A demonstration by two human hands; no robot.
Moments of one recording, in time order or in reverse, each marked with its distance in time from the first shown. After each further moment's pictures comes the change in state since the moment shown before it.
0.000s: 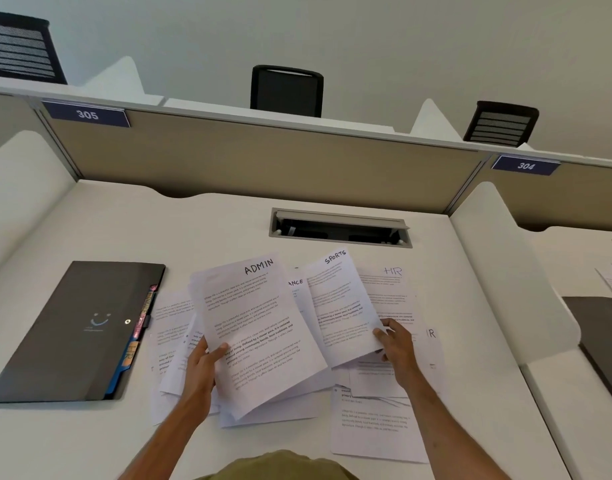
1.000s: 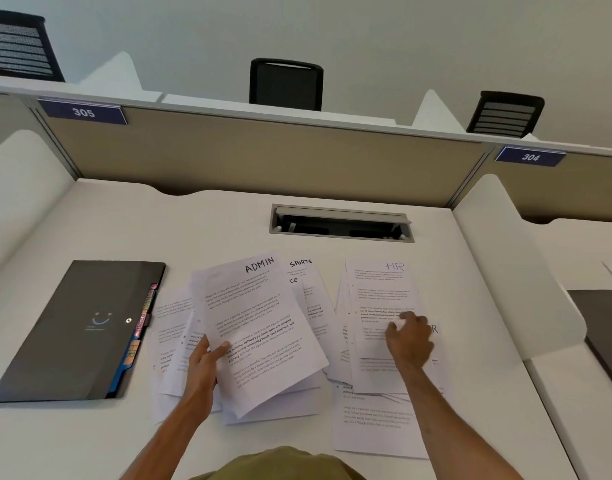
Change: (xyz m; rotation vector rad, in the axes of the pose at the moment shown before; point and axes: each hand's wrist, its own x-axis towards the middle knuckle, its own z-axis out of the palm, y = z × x) left_hand 0.006 -0.004 0.000 0.025 0.022 -0.016; right_hand 0.015 -0.003 0.000 -0.743 0.376 0.010
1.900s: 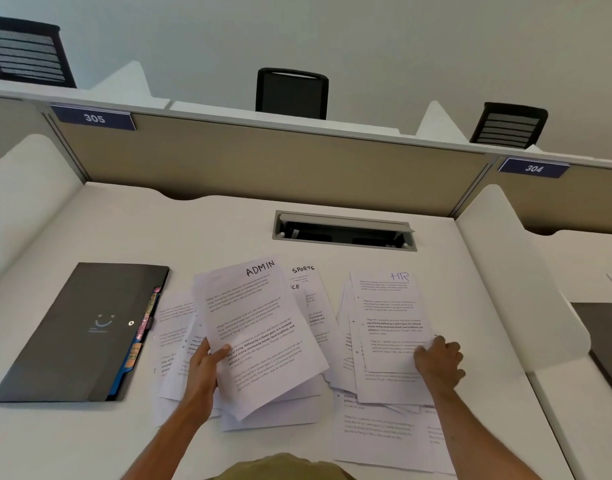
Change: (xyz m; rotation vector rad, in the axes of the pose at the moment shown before) left_hand 0.003 0.001 -0.001 -0.010 -0.004 -0.002; right_hand 0.021 0.051 -0.023 -0.158 -0.111 0.175
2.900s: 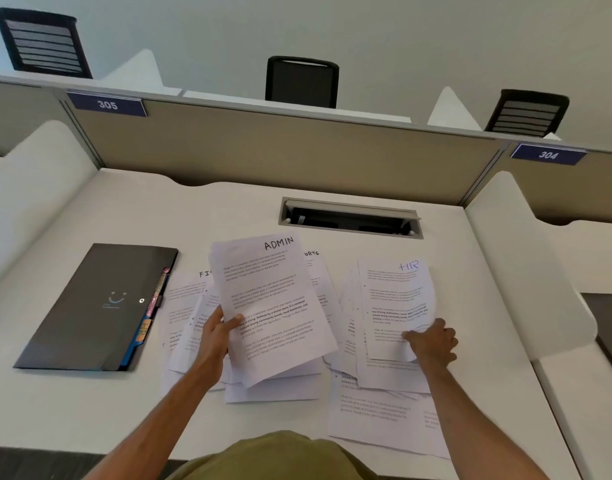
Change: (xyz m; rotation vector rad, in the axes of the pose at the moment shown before) left_hand -0.016 0.022 0.018 0.087 -0.076 0.083; right_hand 0.000 -0.009 0.008 0.183 -0.079 0.044
